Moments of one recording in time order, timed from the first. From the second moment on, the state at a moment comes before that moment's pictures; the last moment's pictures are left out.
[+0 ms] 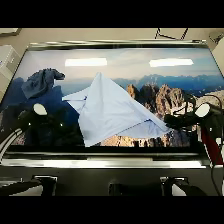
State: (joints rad) left arm -0.09 -1.38 0.82 0.90 -1.30 -1.47; right arm -0.16 -1.15 0.86 -1.32 1.12 1.58
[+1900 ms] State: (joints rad) left arm -0.01 -0.83 1.84 1.08 -0.89 -1.35; right arm -0.16 -0.97 2.06 -1.33 0.91 1.48
